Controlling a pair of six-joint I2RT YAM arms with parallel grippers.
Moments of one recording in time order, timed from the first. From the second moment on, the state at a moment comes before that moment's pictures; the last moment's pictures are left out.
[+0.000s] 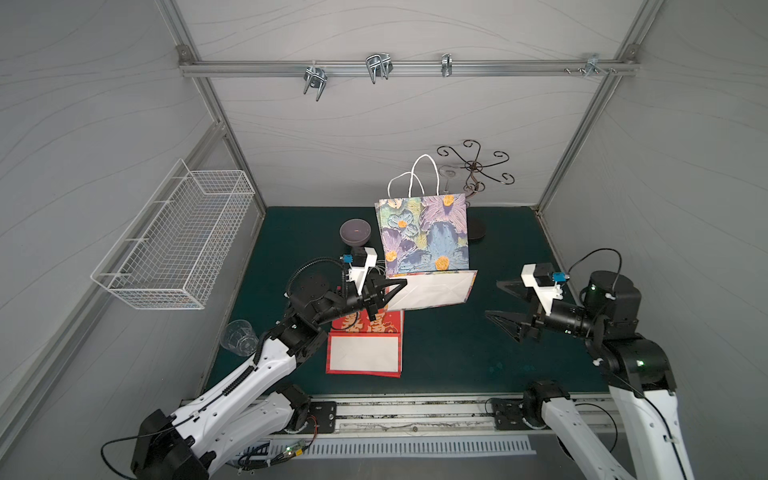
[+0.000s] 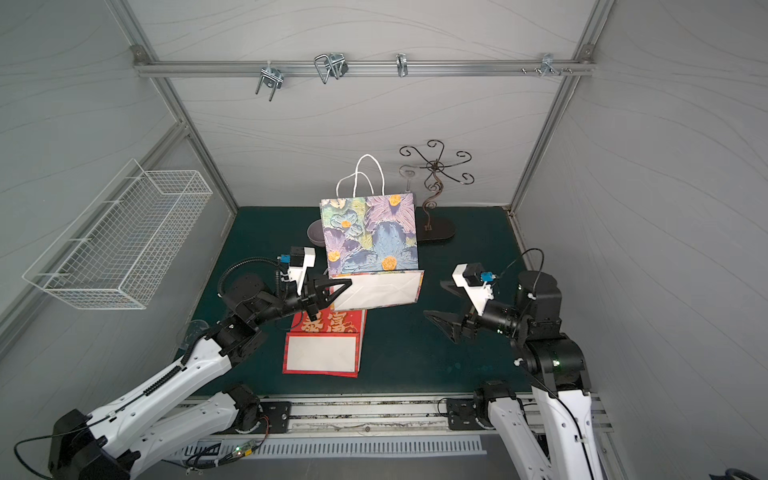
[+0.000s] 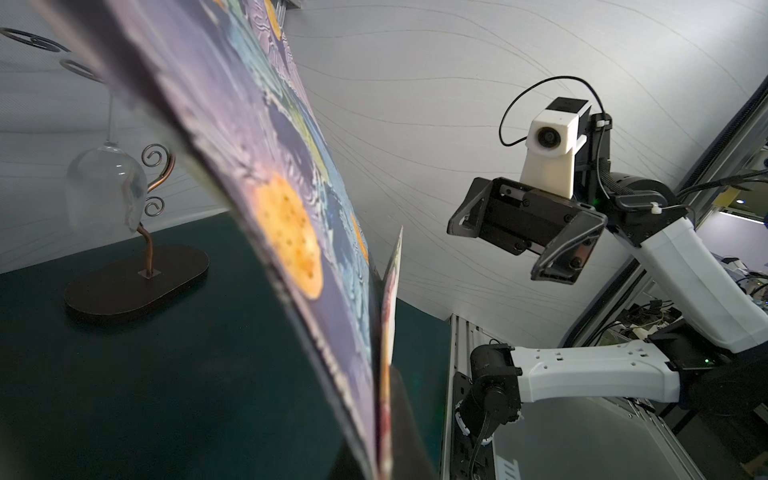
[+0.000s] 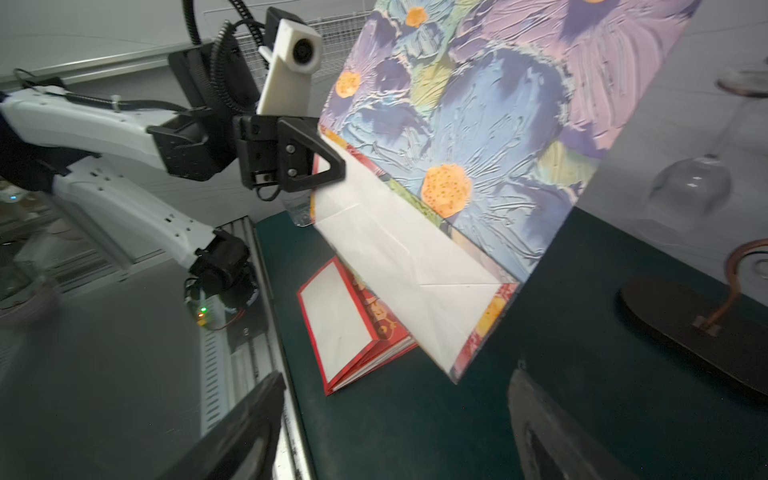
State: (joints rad) left arm -0.61 0.90 0.65 0.34 0.61 -0.39; right arm 0.14 0.63 1.01 -0.86 -1.03 -0.29
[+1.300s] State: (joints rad) left arm -0.61 0.96 0.67 0.60 0.77 -0.66; right arm 0.22 0.83 0.92 -0.47 -1.25 -0.05
